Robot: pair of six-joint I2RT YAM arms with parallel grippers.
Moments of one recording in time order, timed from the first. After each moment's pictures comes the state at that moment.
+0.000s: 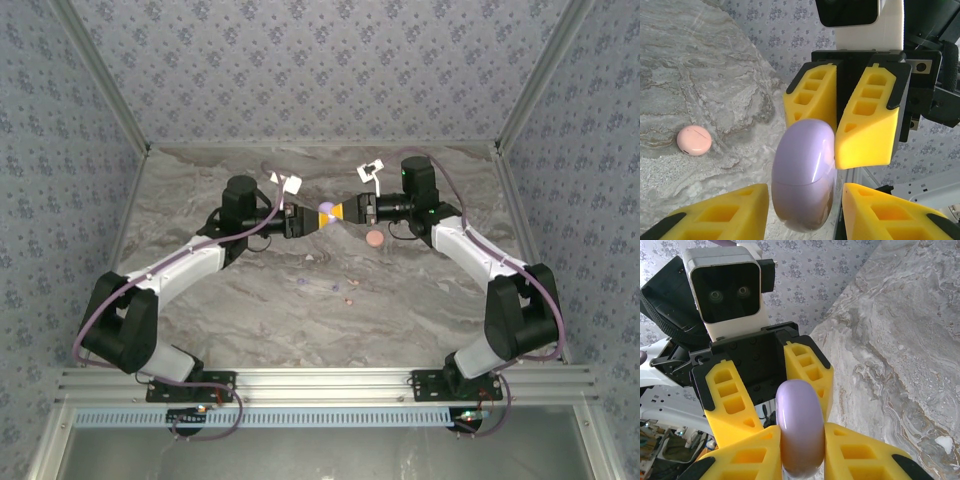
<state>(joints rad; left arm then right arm) -0.51 1.47 0.93 0.27 0.85 -0.61 0.34 1.52 1.07 0.03 -1.09 0.46</state>
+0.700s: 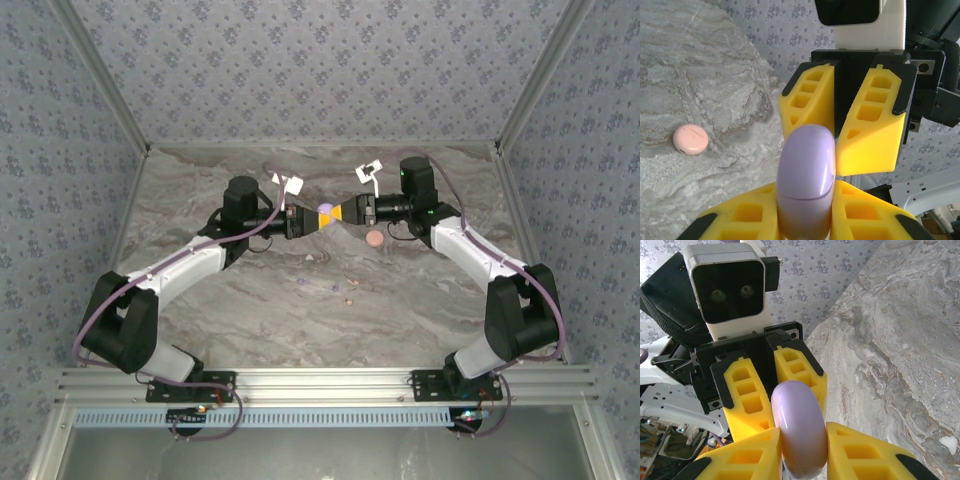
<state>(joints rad) -0.52 1.47 0.93 0.27 0.85 -0.62 0.35 1.52 1.07 0.03 -1.09 0.46</state>
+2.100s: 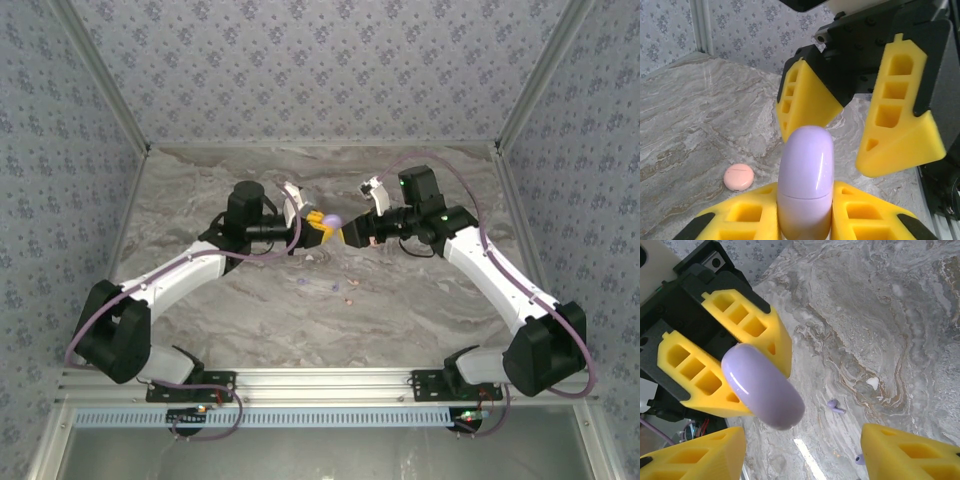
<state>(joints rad) -0.58 1.41 0.92 0.18 0.81 0.04 0.43 1.33 1.14 -0.53 -0.72 0.08</state>
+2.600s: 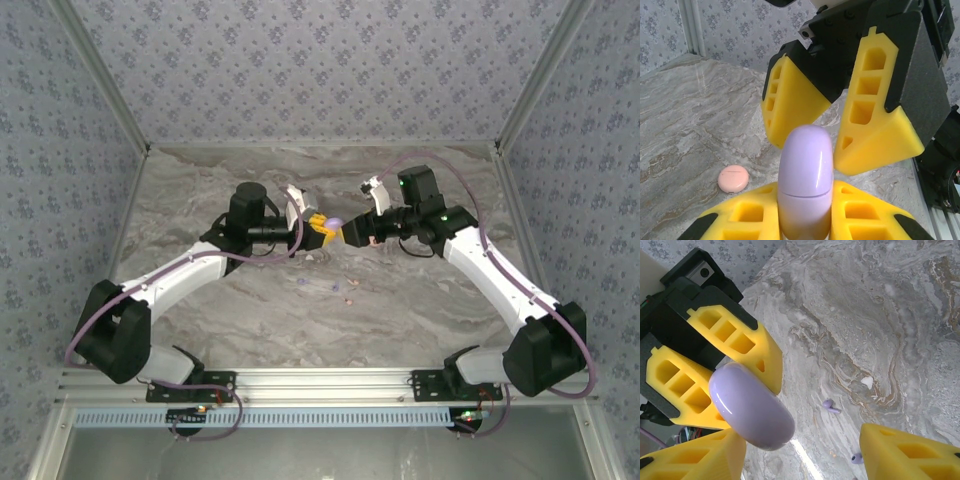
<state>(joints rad) -0.59 1.41 0.92 0.17 0.81 0.07 0.43 1.33 1.14 -0.53 -0.68 0.10</state>
